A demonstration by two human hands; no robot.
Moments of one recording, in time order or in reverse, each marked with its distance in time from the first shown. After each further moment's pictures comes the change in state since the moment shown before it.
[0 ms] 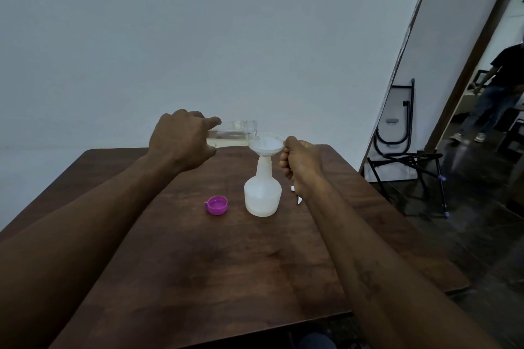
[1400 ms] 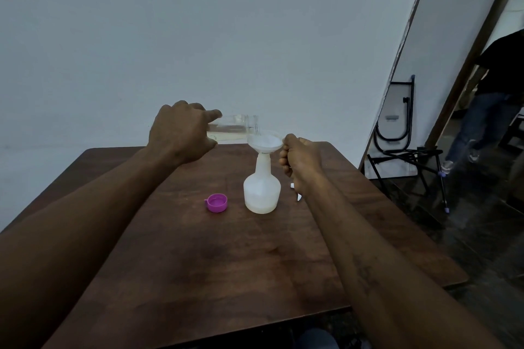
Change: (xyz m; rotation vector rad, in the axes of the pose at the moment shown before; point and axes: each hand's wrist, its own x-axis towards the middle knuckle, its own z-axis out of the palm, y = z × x) left_hand 0.007 0.001 -0.006 0.022 0.004 0.009; right_hand 0.002 0.002 -0.001 -0.005 0.001 0.005
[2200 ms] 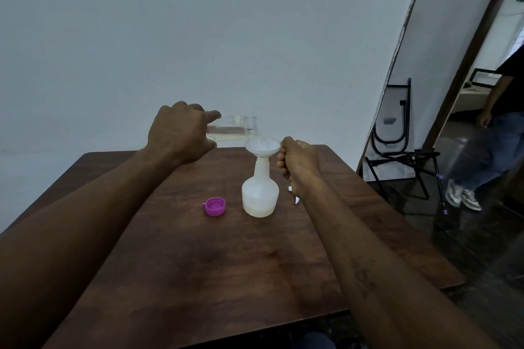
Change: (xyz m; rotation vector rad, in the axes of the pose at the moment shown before) left_hand 0.005 0.001 -0.003 0.018 0.016 0.012; right_hand -0.002 -0.003 0.000 -0.002 0.013 -0.015
